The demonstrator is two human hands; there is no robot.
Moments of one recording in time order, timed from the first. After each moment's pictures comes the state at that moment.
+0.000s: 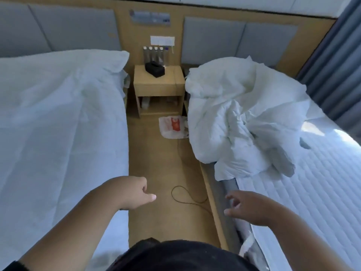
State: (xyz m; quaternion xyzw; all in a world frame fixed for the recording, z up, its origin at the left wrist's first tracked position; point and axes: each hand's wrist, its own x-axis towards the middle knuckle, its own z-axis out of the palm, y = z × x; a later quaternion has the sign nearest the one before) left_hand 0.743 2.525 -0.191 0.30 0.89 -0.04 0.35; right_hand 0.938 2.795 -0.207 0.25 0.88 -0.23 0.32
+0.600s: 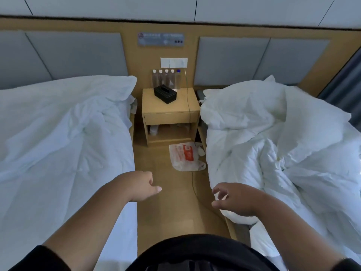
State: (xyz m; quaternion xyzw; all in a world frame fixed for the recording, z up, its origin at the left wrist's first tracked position) left_hand 0.381 2.631 -0.205 0.28 0.90 0.00 0.33; right_hand 0.554 2.879 -0.211 0.19 0.90 -0.26 0.28
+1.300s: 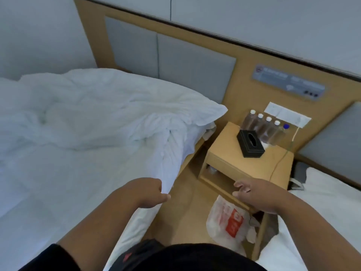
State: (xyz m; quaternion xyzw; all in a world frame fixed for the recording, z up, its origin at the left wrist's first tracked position) left_hand 0.083 2.713 -0.212 -0.01 0.93 0.12 0.34; right_hand 0.037 3.030 -0.186 -0.05 0.93 -0.15 0.33
